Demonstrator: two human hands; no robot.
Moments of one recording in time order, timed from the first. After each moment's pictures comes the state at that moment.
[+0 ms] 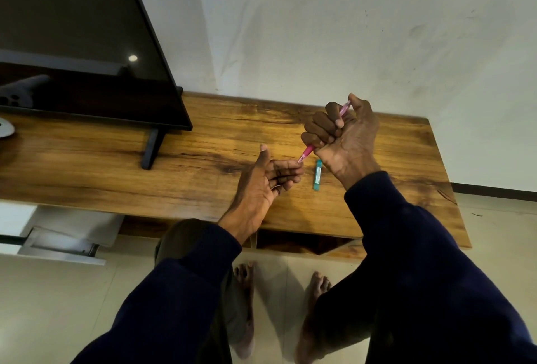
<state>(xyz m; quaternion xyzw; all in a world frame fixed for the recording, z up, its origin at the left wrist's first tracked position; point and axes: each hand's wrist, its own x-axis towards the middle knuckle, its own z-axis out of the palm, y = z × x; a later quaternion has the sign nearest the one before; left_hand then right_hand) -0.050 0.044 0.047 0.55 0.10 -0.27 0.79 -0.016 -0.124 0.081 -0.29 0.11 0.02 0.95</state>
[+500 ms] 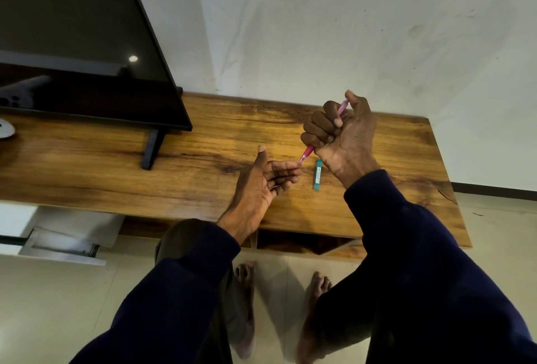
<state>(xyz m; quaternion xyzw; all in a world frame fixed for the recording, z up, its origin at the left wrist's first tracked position) -0.050 0.046 0.046 0.56 0.10 -0.27 0.78 -0.015 -0.123 0.084 -0.32 0.11 0.02 0.94</state>
